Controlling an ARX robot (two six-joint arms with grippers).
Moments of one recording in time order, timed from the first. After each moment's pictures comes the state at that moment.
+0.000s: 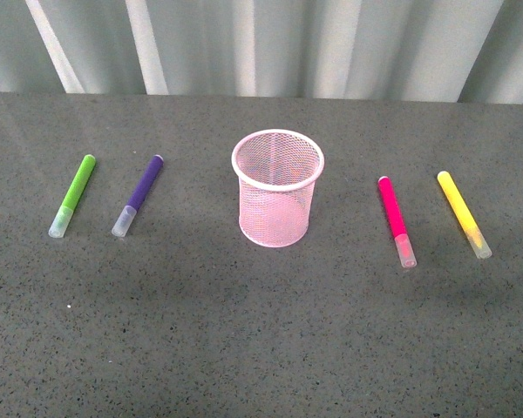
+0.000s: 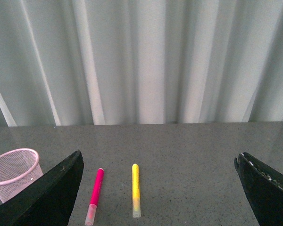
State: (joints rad) left arm 0.00 0.00 0.02 0.00 0.00 0.00; right arm 0.00 0.00 0.02 0.00 0.00 0.00
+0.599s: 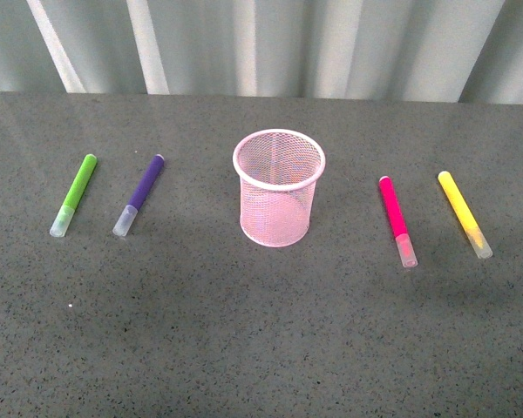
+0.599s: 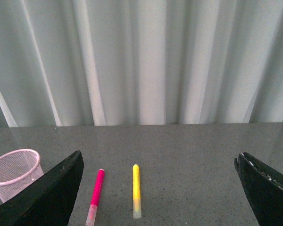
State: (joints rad) left arm -0.12 0.31 0.20 -0.33 -0.29 -0.18; right arm 0.00 0.00 0.02 0.00 0.00 0.00
